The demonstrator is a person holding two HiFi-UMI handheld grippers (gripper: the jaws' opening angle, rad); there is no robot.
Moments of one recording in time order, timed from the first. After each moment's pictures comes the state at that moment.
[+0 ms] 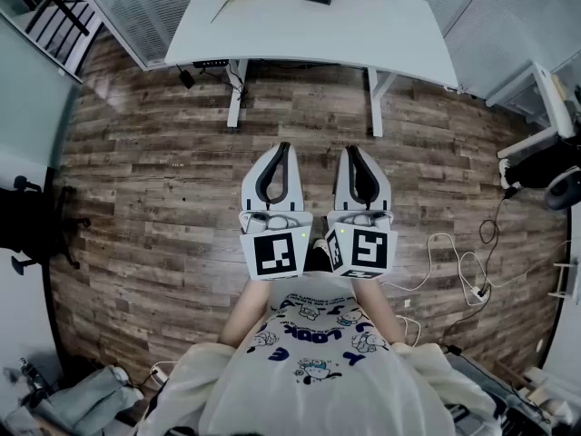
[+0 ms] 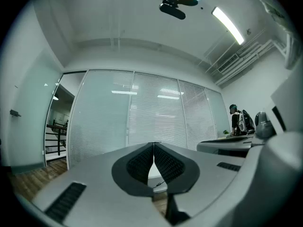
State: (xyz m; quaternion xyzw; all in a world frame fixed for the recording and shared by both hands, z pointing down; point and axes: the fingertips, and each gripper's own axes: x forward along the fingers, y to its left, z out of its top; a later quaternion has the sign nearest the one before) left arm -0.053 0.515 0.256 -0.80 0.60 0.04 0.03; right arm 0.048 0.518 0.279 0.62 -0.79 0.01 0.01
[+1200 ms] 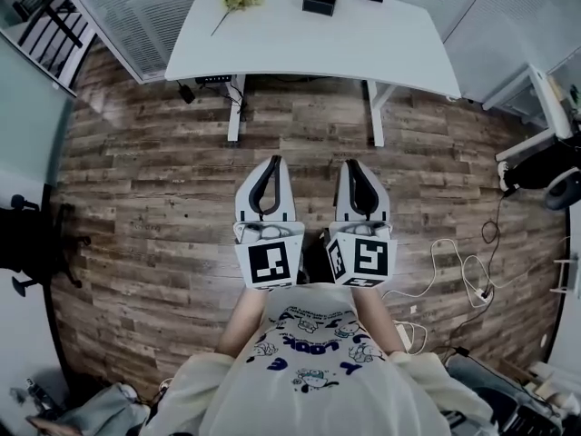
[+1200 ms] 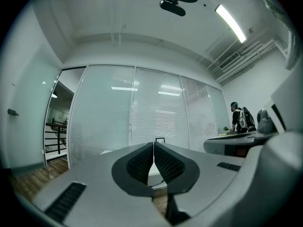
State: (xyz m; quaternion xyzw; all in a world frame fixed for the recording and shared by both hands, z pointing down) left arm -0.107 0.470 0.277 -0.81 0.59 0.02 0.02; right arm 0.013 0.480 0.297 0.64 -0.77 0.03 0.01
